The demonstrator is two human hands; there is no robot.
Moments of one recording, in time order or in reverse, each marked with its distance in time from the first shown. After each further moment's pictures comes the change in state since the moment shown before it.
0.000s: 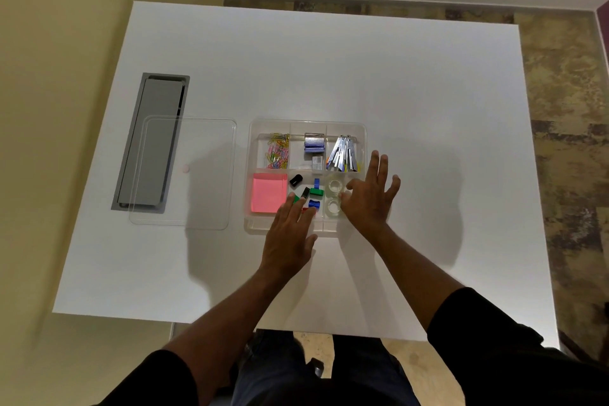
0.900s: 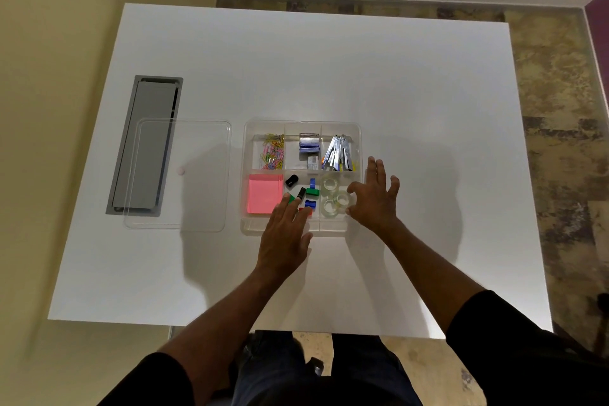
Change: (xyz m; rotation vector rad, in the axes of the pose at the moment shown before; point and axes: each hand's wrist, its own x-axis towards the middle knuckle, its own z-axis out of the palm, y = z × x) left_hand 0.000 -0.001 -0.003 -0.013 0.015 0.002; right_hand 0.005 0.027 -0.011 -0.039 -0.204 -0.117
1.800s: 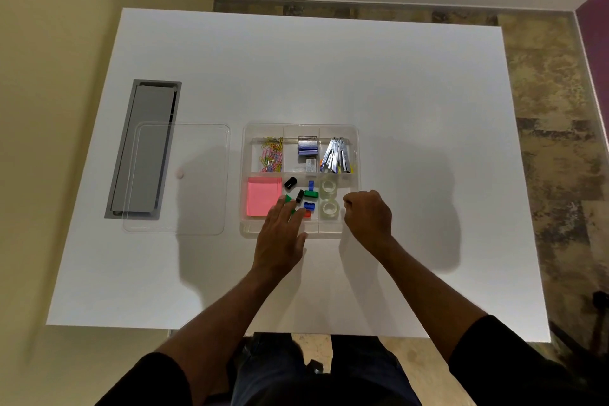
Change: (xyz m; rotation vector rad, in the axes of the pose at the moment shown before) left_hand 0.002 -0.007 -0.005 -0.036 -0.030 -0.034; right_hand -0.029 -0.016 0.007 0.152 0.185 0.055
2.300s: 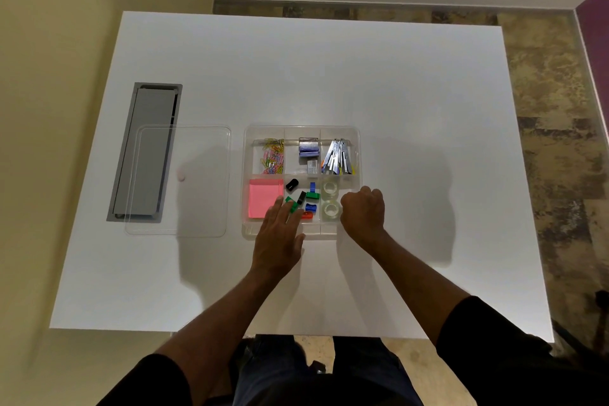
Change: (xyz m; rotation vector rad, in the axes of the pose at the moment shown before) left_hand 0.001 -0.011 0.000 0.019 0.008 0.024; right_hand 0.010 -0.015 0.000 -0.222 -0.084 -0.104
